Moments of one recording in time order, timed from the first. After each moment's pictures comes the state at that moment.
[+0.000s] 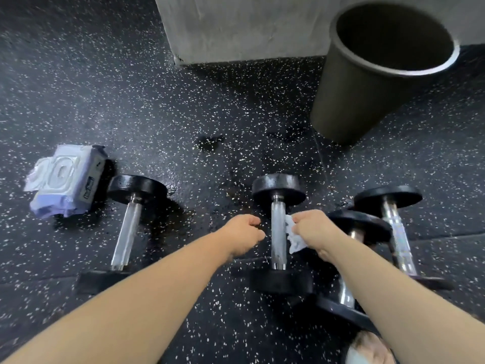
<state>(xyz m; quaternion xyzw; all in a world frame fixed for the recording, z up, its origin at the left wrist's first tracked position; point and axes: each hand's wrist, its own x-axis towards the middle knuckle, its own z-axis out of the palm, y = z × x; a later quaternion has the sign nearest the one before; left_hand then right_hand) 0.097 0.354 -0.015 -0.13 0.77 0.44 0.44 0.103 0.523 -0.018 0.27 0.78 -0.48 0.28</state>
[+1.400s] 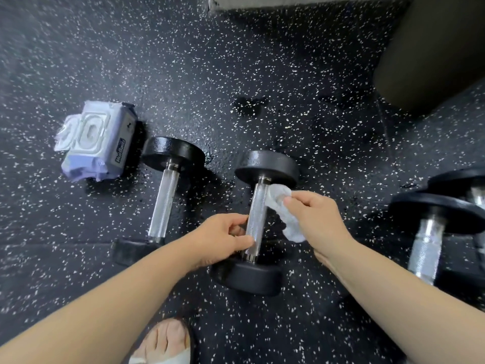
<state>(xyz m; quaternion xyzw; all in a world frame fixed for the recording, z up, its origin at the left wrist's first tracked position) 0.135 0.230 -0.040 -0.06 0.76 0.49 0.42 0.120 0.419 -0.028 0.25 0.74 -0.59 0.21</state>
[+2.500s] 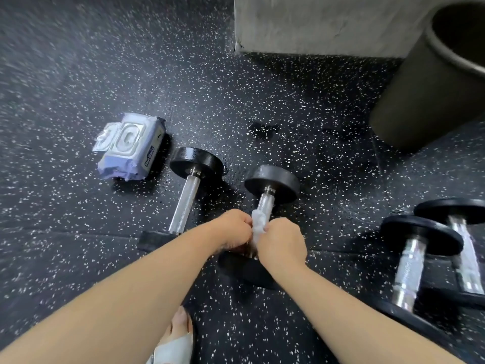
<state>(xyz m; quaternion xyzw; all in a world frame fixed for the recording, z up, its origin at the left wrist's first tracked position) 0.123 0.238 -0.029 -0.15 0.79 0.43 0.40 0.152 0.346 0.011 0.15 0.93 -0.25 0.24</state>
